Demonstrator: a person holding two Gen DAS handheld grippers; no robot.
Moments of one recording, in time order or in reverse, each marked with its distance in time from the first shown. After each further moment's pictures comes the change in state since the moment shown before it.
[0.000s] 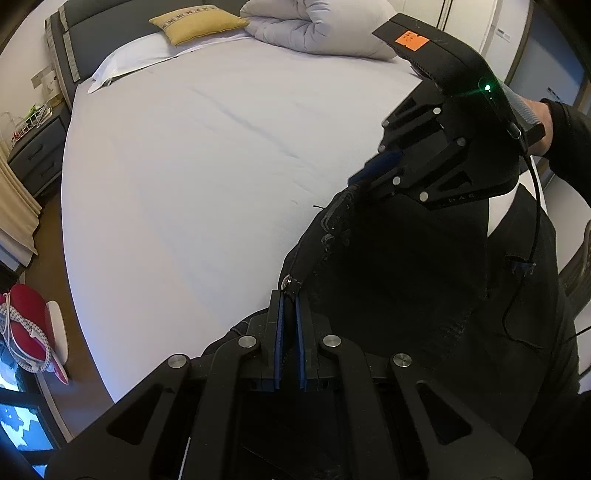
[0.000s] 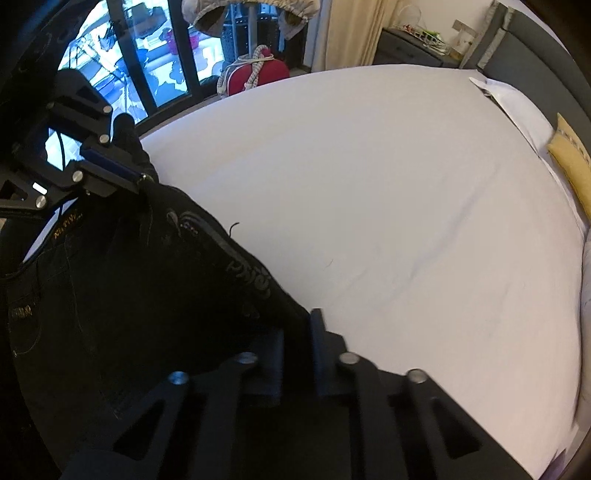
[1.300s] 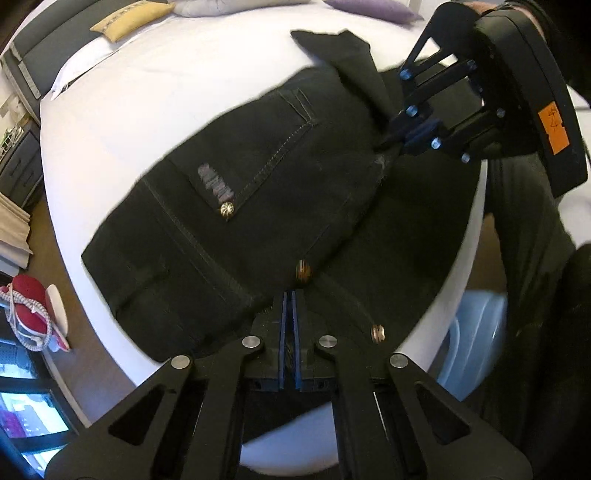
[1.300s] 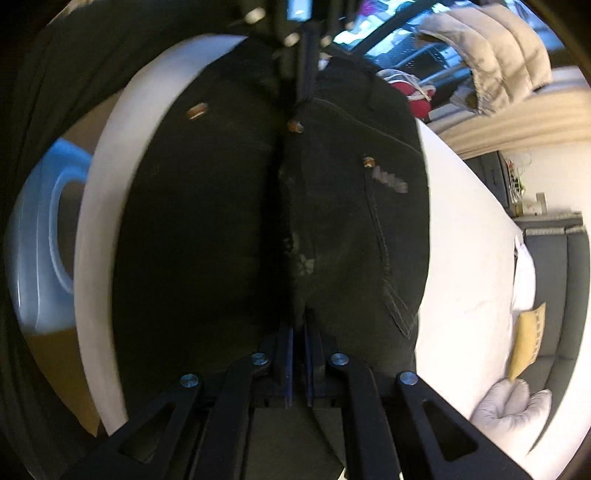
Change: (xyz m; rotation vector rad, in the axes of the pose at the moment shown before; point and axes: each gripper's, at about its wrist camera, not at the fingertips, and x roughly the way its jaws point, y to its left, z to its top) left arm -0.075 -0.132 -0.182 0.209 0.164 -0.017; right arm -0.047 0.322 -0.176 -0.754 0.118 -0.287
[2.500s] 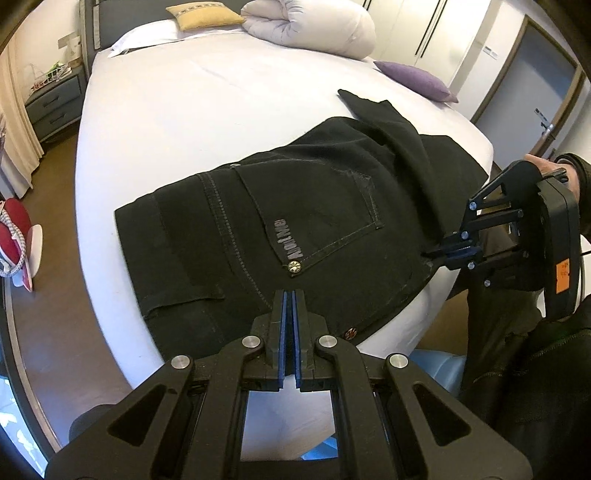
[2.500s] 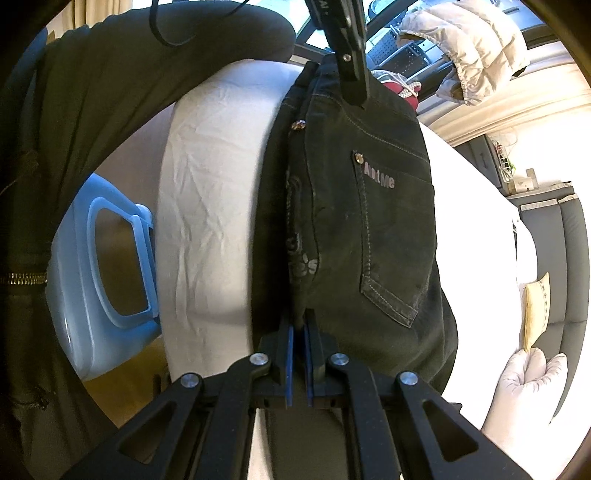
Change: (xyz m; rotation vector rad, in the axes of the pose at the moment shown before) left arm -0.047 0.017 -0.035 -0.309 -0.200 -0.065; right arm -0.020 0.040 0.015 0.138 -0.028 0.003
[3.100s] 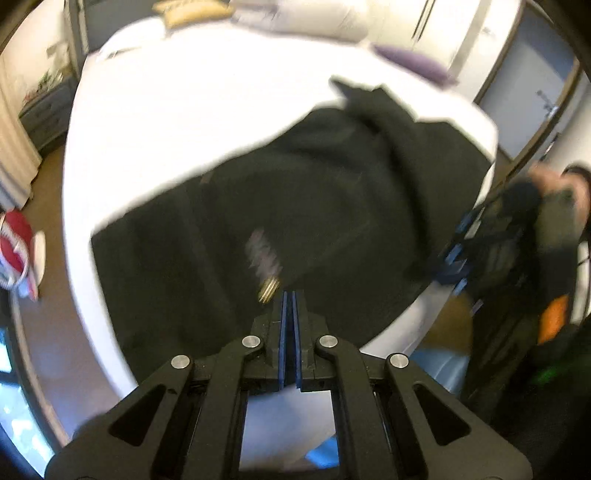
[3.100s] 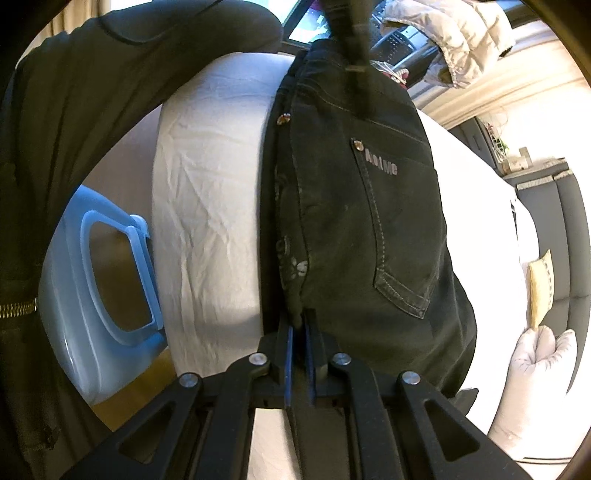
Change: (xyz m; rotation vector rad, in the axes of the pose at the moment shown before) left arm 0.016 -0.033 0.034 0.048 0.025 0.014; right arm 0.019 0.007 0.004 0.093 0.011 -0.002
